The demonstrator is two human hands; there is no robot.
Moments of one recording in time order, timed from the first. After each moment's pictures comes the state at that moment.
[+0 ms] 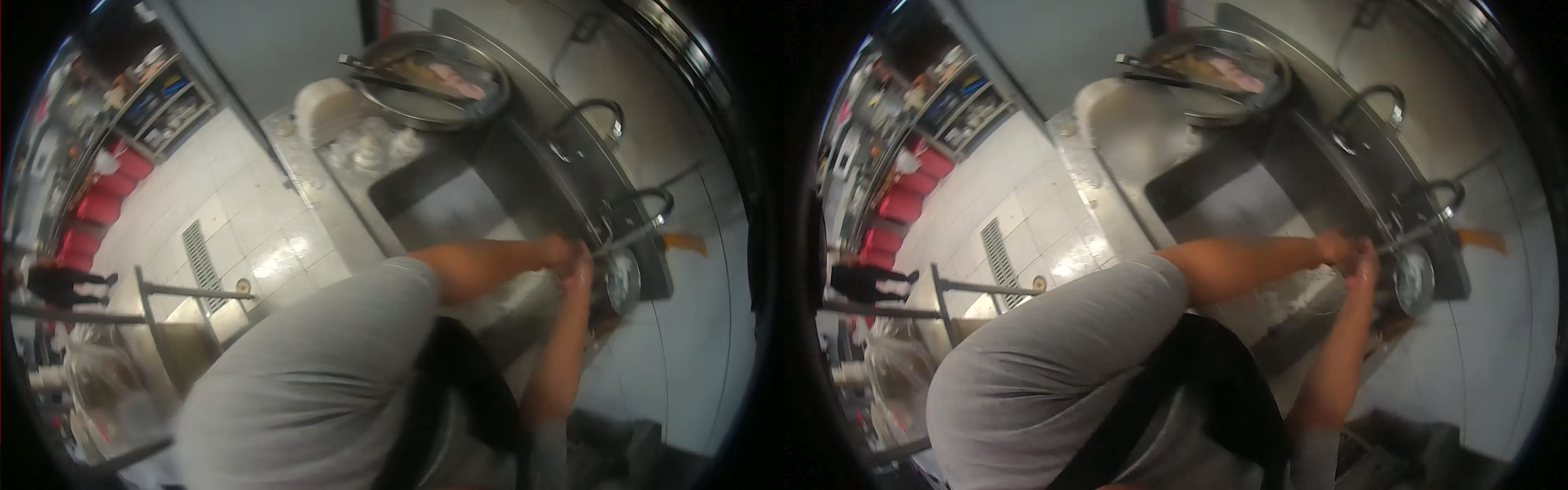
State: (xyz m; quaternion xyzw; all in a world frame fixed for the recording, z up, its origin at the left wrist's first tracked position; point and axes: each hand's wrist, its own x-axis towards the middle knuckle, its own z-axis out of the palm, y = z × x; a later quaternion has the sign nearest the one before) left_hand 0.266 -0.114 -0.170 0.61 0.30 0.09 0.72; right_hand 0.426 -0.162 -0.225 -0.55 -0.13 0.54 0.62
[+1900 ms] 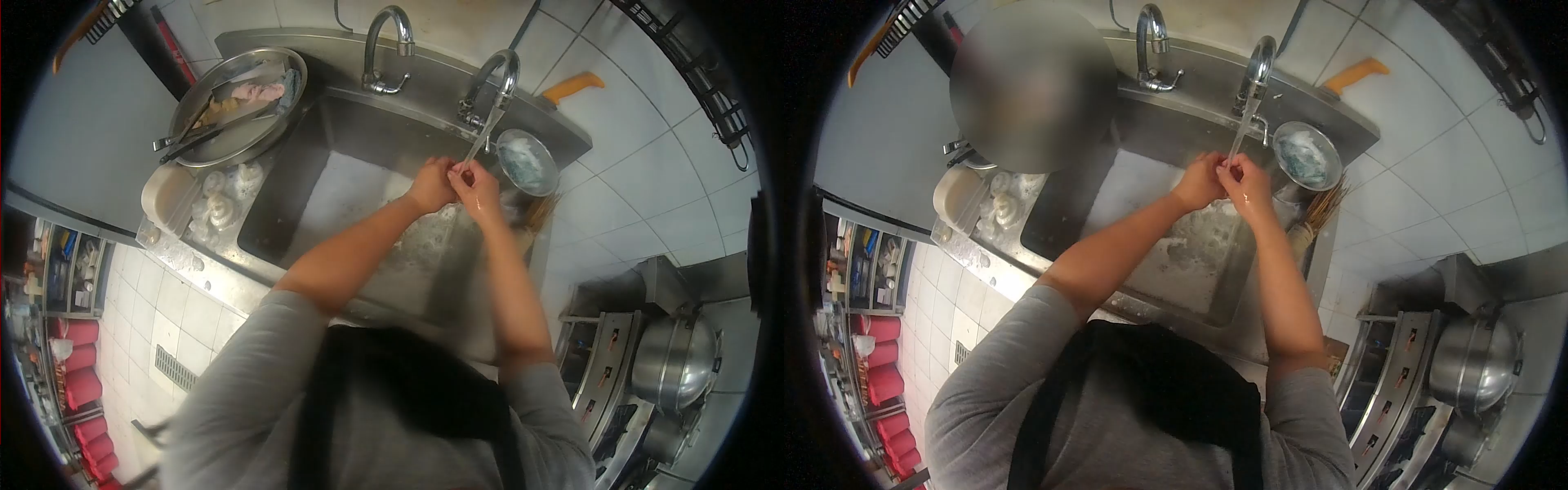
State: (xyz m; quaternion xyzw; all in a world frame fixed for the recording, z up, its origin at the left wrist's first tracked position) left_hand 0.285 -0.119 -0.186 0.83 0.24 0.25 0.44; right_hand 0.383 -0.208 -0.159 -0.73 -0.47 0.18 0.47
